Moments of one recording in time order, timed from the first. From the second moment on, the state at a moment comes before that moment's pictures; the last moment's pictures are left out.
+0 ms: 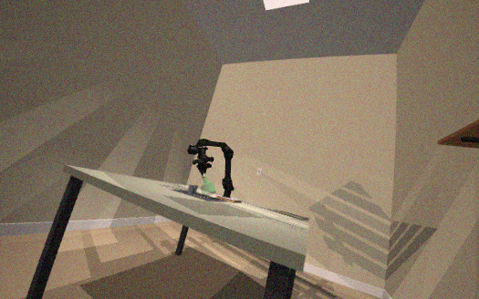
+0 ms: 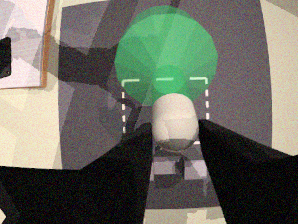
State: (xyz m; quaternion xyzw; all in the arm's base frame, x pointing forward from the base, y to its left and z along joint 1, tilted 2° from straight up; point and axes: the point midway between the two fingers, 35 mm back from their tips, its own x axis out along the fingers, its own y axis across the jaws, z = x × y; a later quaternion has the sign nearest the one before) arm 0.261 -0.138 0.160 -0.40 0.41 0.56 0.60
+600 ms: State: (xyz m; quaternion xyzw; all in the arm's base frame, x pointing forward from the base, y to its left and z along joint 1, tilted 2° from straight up) arm 0.259 -0.153 0.155 -0.39 0.40 0.56 0.61
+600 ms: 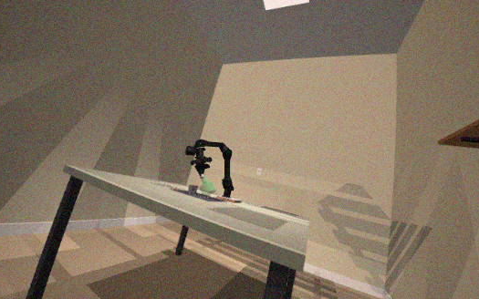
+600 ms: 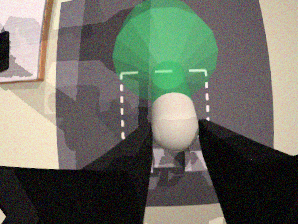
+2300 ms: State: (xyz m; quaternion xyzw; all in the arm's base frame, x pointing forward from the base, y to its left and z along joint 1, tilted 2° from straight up) arm 0.253 -0.201 0.123 -0.38 0.39 0.55 0.63
